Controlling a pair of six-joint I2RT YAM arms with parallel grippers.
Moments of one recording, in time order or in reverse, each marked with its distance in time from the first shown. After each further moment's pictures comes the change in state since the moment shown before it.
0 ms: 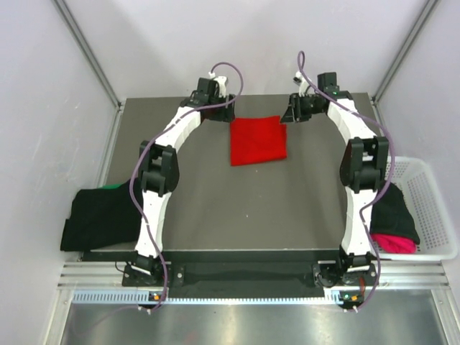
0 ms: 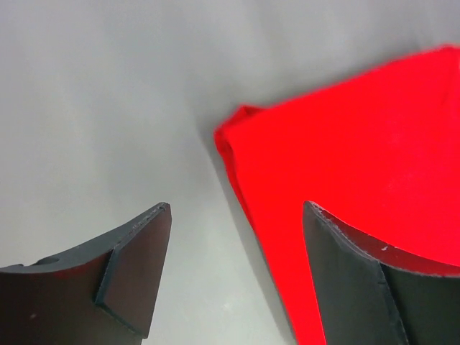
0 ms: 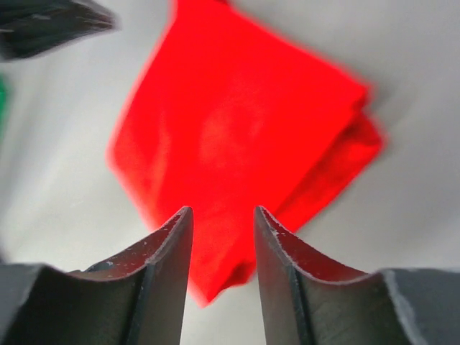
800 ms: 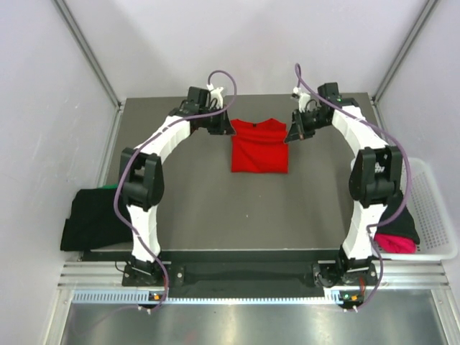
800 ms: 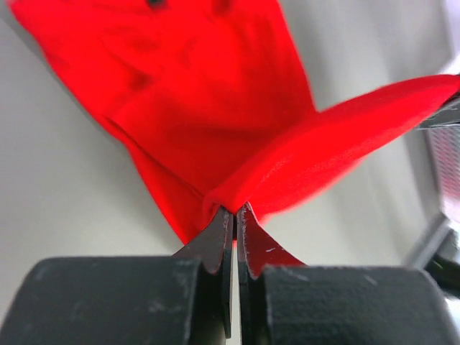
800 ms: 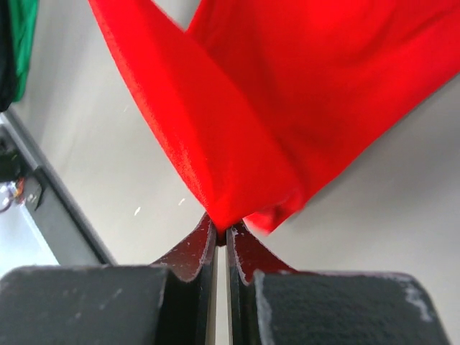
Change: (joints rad) left arm 0.003 -0.386 -0.514 0.072 0.431 -0.142; right arm 0.027 -0.340 -0.393 -0.188 -0.026 -0.094
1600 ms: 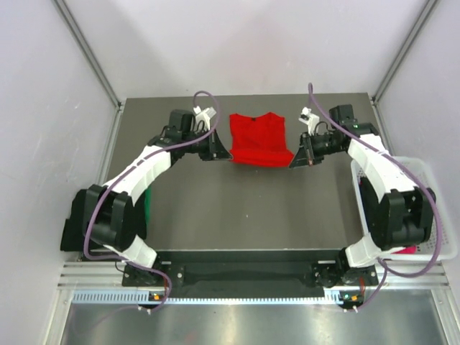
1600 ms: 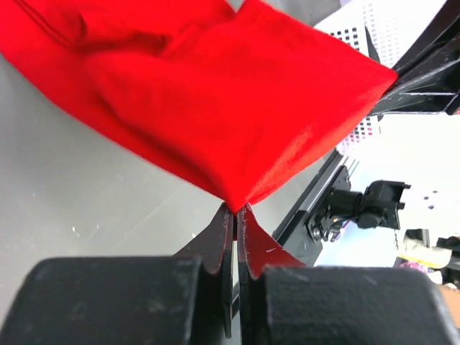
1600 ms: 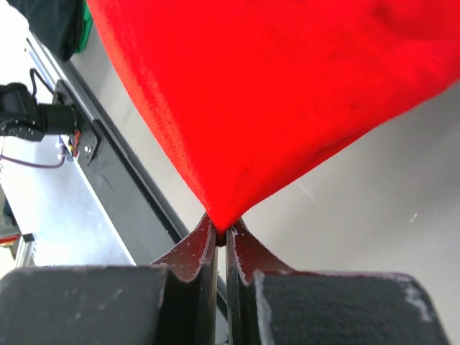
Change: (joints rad) left arm -0.010 -0.414 -0.460 0.103 0.154 -0.211; right arm 0.007 -0.396 -0.374 -0.021 -0.075 0.033
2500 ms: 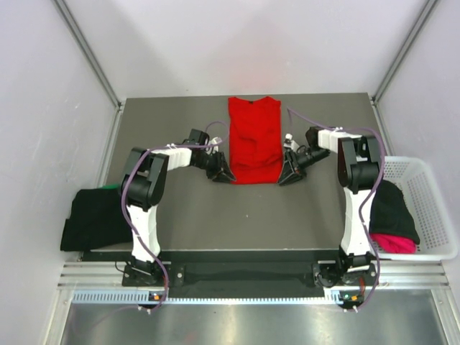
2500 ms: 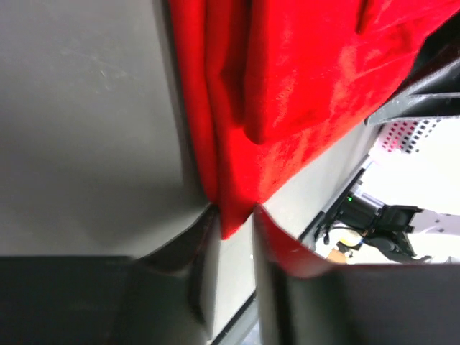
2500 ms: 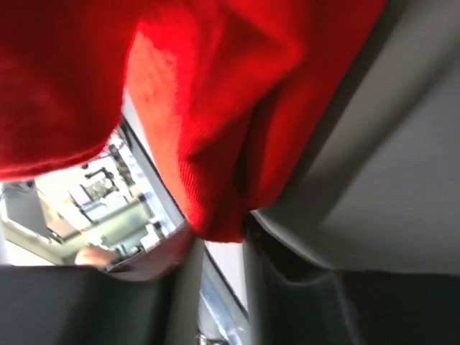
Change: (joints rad) left arm 0.012 0.465 0.015 0.043 0.053 -0.100; right arm -0.001 0.689 0.190 -0.089 -0.136 0.019
